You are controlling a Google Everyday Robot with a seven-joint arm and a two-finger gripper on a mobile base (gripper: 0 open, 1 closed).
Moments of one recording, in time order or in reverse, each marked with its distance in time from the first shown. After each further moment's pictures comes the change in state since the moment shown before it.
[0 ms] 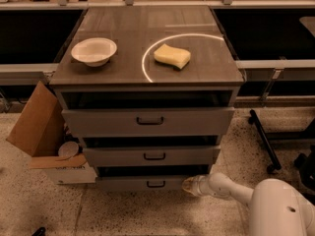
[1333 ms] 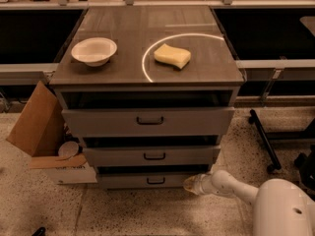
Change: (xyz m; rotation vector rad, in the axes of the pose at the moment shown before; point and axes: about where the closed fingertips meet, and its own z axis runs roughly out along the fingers) arm -0.002 -0.004 -0.015 -0.026 -0.014 -0.026
